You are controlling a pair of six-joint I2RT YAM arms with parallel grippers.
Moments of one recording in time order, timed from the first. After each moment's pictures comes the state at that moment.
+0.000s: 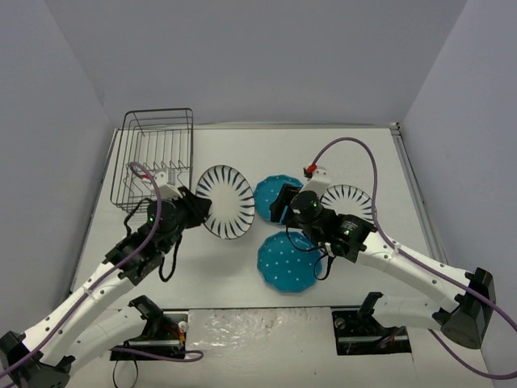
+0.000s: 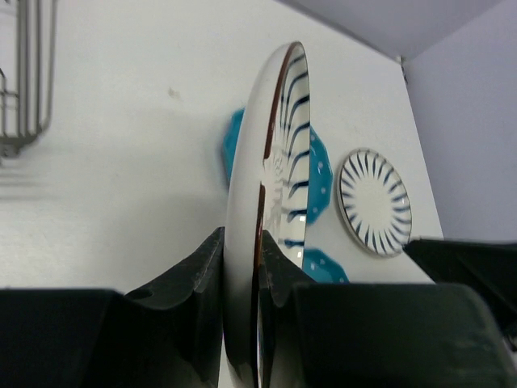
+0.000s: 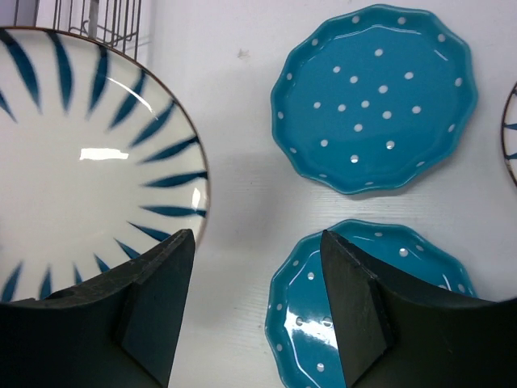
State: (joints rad) left arm -0.66 0.78 0.74 -0.27 -0.31 -0.74; right arm 0.92 1.14 0.94 -0.37 0.47 0.80
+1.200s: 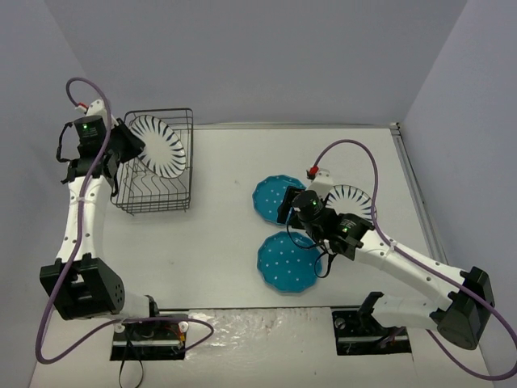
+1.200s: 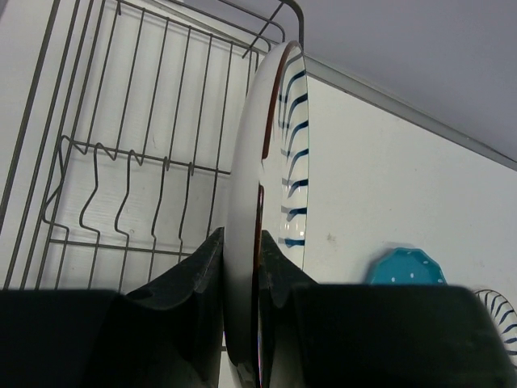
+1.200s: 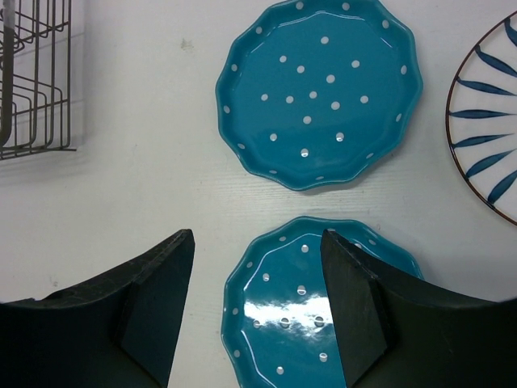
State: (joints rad) left arm 0.18 1.40 1.40 -0.46 0.23 -0.39; right arm 0.85 1.15 0.89 -0.41 0.48 0.78
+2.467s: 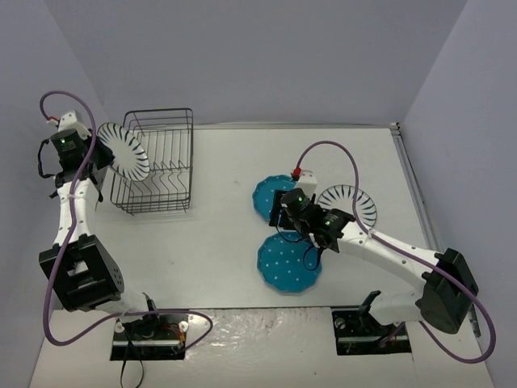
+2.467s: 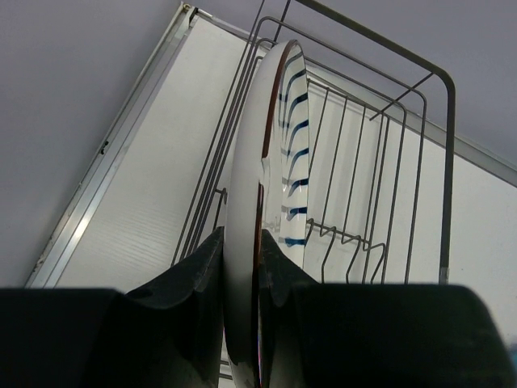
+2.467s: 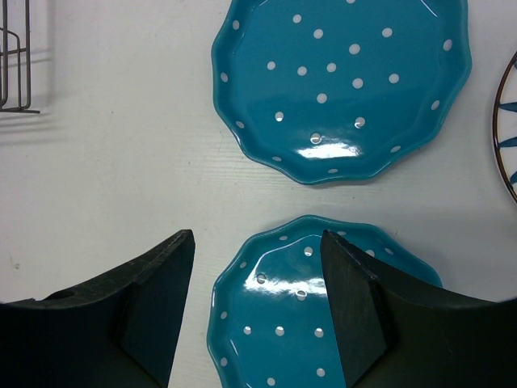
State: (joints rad) left arm 0.39 1.48 1.27 -0.19 0.19 -0.27; right arm 0.83 1.30 0.89 -0.33 0.38 0.72
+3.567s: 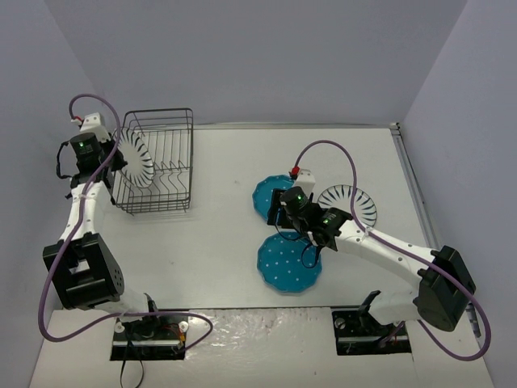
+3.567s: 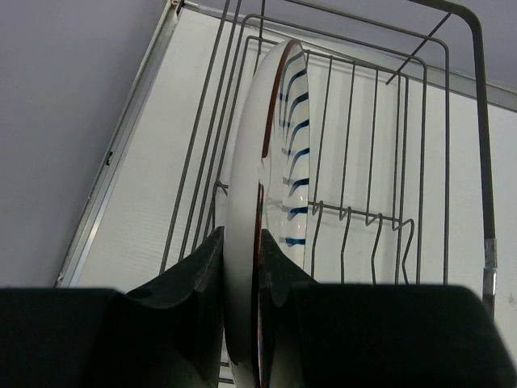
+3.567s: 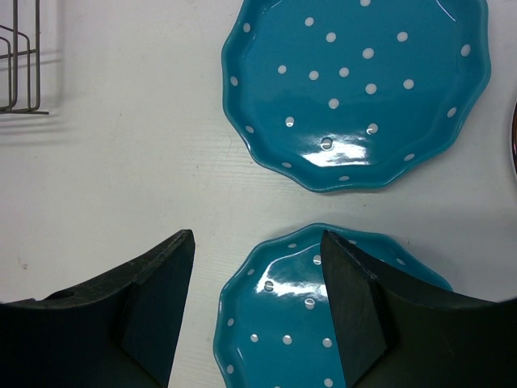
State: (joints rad) left arm 0.30 1.49 1.19 -0.11 0.13 -0.11; right arm 0.82 1.32 0.89 -0.29 0.35 0.71
